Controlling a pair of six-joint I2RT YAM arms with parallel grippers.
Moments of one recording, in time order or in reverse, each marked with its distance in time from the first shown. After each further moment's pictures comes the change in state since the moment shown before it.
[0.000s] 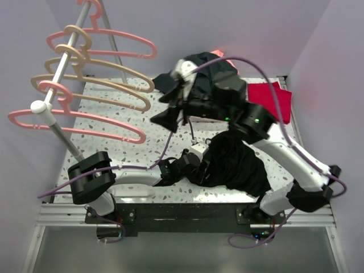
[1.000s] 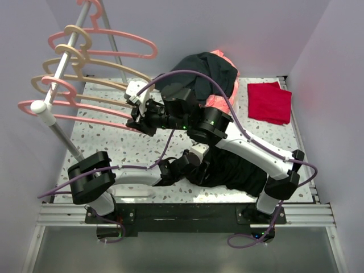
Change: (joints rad) left arm 0.002 -0.001 0.000 -0.007 0.032 0.008; right arm 0.190 0.286 0.188 -0.054 0.171 -0.149
